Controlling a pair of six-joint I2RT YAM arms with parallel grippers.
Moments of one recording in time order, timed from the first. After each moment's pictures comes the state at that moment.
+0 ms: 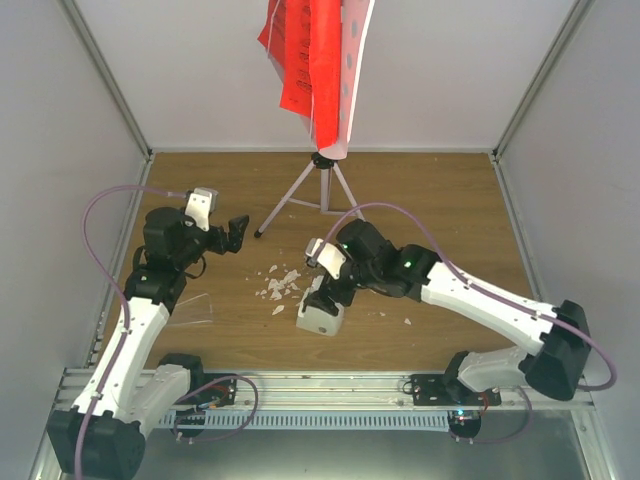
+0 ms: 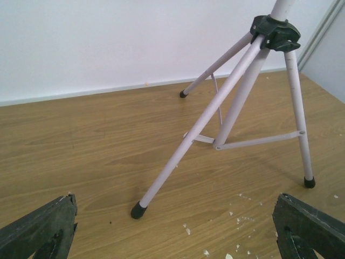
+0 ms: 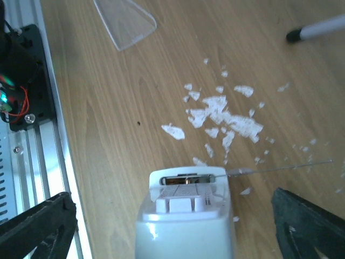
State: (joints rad) left arm -0.10 0.88 0.77 -0.24 0.31 -0.04; right arm 0.94 1.33 1.11 -0.61 -0.26 -0.16
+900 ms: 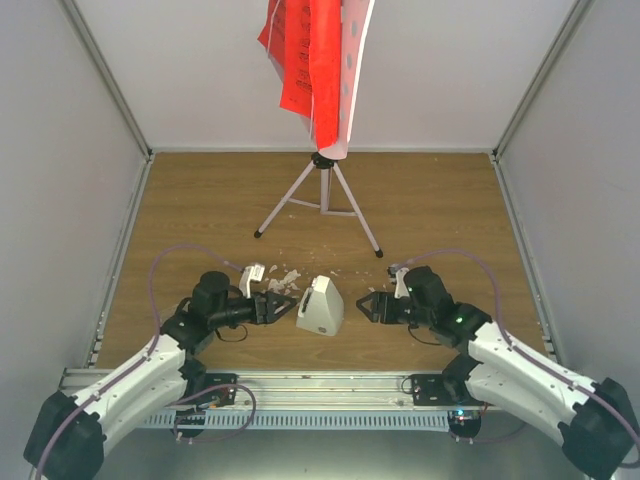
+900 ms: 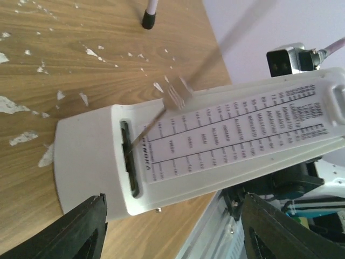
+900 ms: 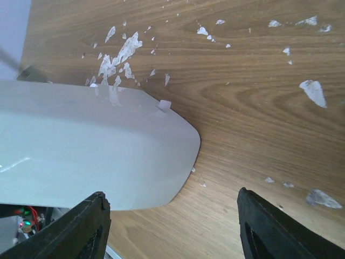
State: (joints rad) left arm -0.51 0.73 0.24 0.03 0.61 -0.74; right arm 0.68 0.77 0.39 -0.36 -0.25 0.70
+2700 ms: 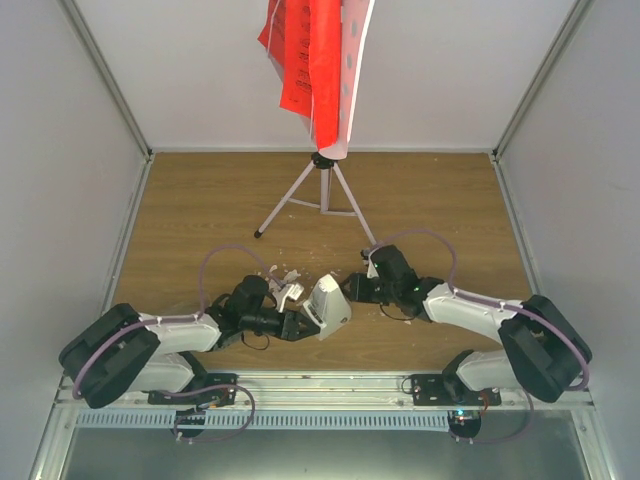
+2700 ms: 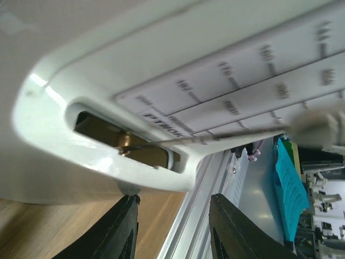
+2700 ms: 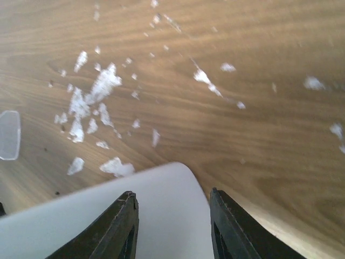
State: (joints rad) left arm -0.73 1.27 0.23 0.44 0.71 -0.73; right arm 0.68 1.33 0.52 0.00 -0.25 0.73
